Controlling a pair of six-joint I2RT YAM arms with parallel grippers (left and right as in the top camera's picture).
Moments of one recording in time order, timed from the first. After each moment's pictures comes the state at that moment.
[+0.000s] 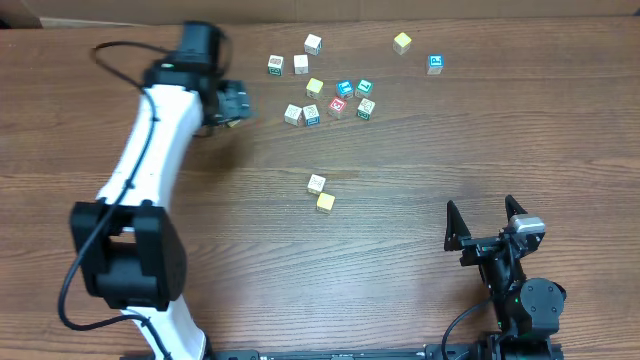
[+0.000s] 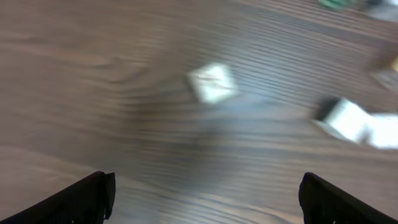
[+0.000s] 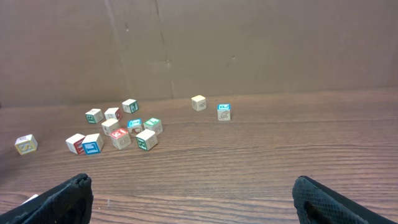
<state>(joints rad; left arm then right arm) -0.09 1.94 1.69 -0.95 -0.12 -0.37 -0.03 0.06 0.02 -0.02 -0.16 0.10</state>
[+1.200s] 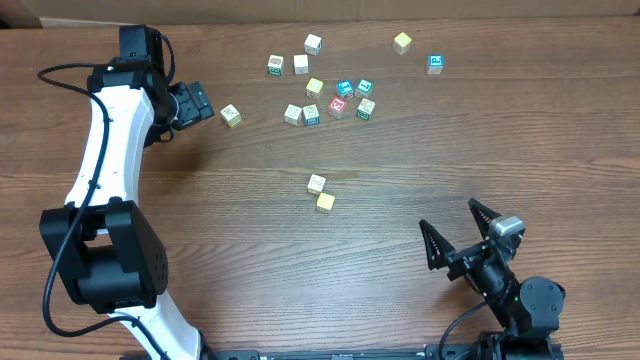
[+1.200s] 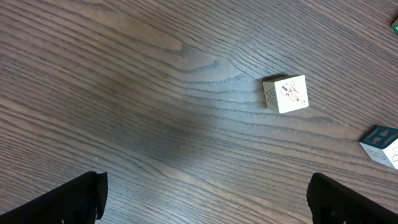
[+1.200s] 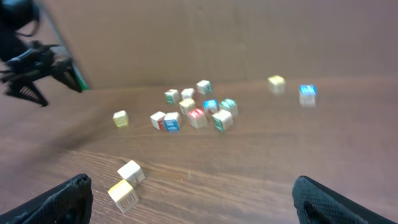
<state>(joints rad) 0.09 1.94 1.69 -1.00 -0.01 -0.39 -0.03 0.07 0.03 -0.06 -0.47 0.19</state>
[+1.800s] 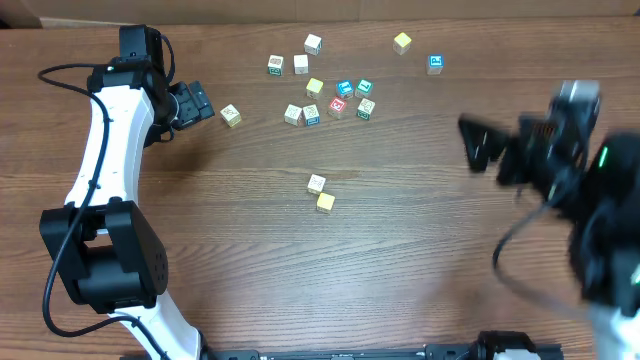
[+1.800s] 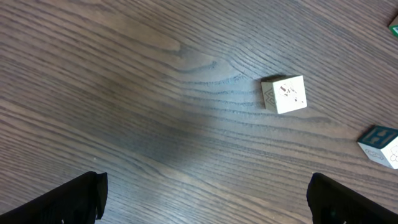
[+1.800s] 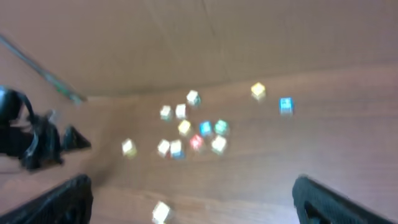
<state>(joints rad) 0.09 1.94 1.69 -1.00 -0.01 -0.39 -0.03 1.02 1.32 -0.77 -0.38 0.23</state>
